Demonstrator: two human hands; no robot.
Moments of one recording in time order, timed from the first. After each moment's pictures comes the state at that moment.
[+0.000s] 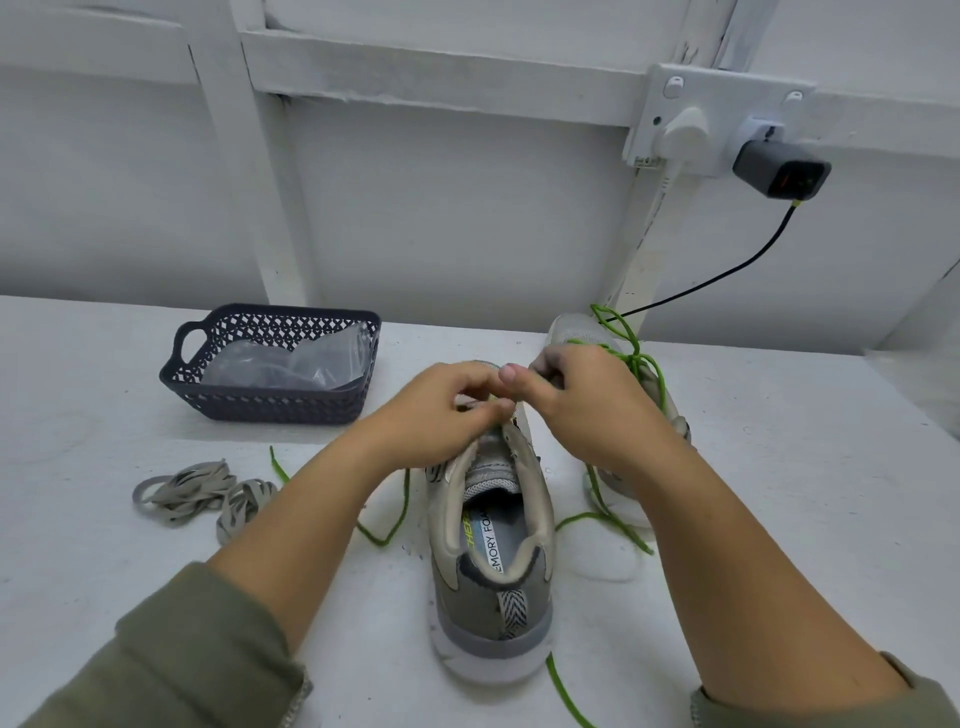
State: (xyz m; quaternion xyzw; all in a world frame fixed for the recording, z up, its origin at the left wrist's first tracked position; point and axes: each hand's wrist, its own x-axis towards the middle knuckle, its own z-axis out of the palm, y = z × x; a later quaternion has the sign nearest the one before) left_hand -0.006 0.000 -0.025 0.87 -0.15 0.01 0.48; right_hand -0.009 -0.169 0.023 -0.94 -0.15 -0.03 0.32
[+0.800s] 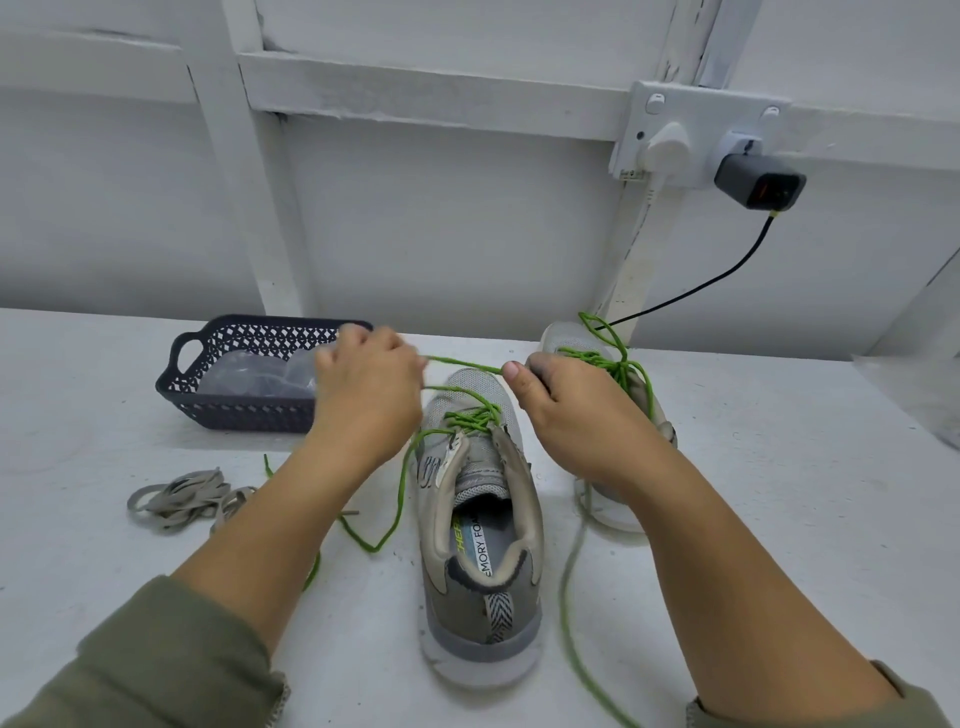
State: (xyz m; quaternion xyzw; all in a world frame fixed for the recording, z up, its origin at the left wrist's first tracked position) left_hand -0.004 0.021 -0.021 0.97 0.03 0.24 0.07; right_hand -0.017 -0.174 0.026 -0.93 -0.20 -0.03 0.30
